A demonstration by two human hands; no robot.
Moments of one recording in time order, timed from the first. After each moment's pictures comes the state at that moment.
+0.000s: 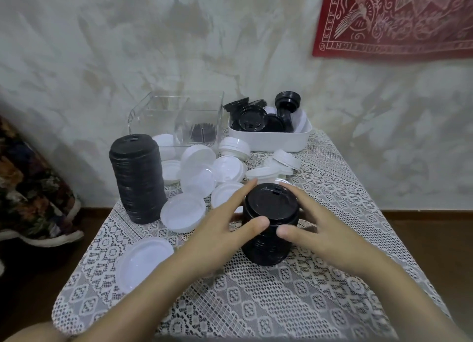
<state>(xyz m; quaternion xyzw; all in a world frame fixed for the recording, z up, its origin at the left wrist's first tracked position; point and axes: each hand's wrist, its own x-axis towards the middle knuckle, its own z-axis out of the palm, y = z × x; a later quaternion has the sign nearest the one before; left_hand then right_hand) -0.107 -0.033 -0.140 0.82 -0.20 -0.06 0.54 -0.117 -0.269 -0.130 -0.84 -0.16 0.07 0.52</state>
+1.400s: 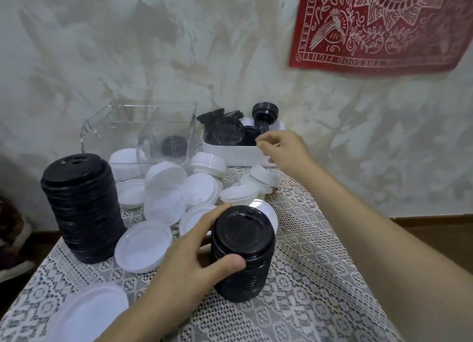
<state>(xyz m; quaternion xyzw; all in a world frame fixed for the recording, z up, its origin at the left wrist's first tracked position) -0.092 -0.043 -0.145 0.79 -0.18 -0.02 0.58 0.072 -0.275 -0.084 -0.89 -0.05 -0.14 0.42</state>
